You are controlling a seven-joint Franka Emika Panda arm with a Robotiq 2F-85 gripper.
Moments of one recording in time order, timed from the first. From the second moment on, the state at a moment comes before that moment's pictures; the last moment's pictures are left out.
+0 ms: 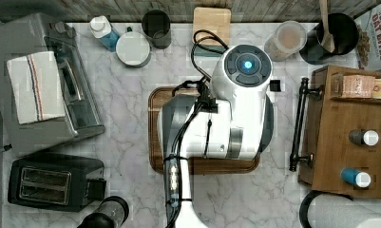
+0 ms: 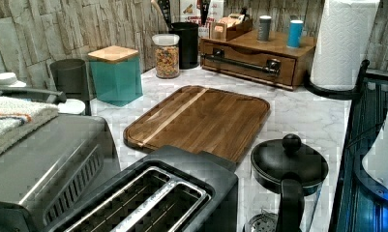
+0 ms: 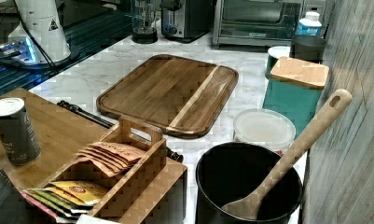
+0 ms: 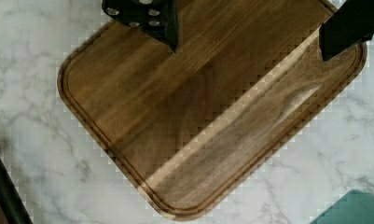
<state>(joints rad) -0.03 0.08 -0.04 -1.90 0.02 0.33 -0.16</state>
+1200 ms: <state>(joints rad) -0.20 0.24 -0.19 -2.05 -0.18 0.85 -0.66</state>
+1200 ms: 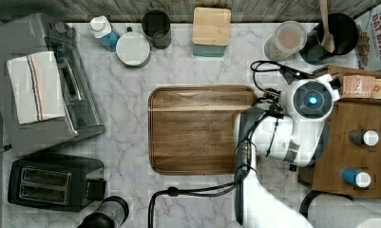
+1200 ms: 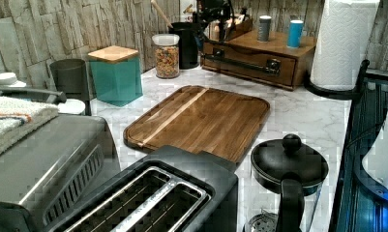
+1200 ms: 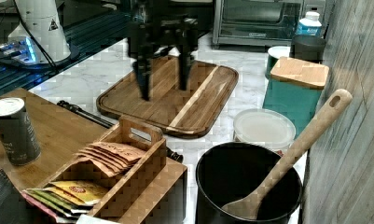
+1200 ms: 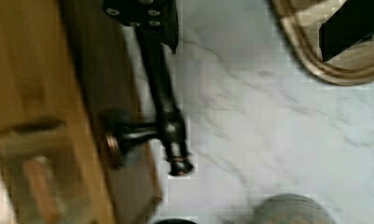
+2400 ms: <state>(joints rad) -0.25 0.25 -0.21 -2.13 -0.30 0.94 -0.84</state>
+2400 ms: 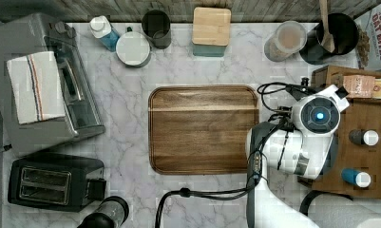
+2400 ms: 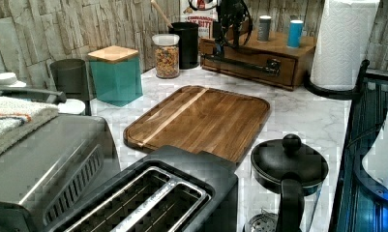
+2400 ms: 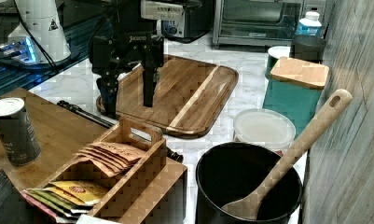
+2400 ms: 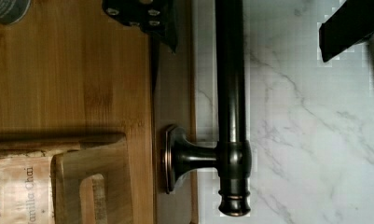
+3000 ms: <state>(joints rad) -0.28 0.31 -0.22 -2.22 -0.23 1.15 -0.85</state>
